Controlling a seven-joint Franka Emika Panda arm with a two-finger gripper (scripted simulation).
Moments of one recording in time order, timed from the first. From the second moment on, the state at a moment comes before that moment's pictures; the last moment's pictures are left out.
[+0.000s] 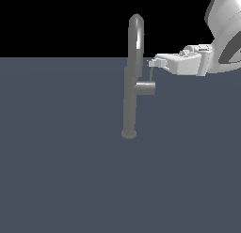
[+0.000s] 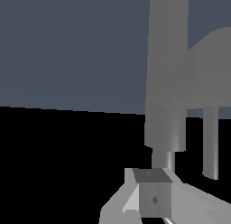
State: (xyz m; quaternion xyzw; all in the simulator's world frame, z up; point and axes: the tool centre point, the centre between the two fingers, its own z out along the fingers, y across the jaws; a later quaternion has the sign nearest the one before) arm 0.022 -0.098 0.269 -0.53 0.50 0.47 0.49
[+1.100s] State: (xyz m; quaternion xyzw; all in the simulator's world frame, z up) arm 0.002 -0.095 0.257 -0.49 0.51 0.49 0.51
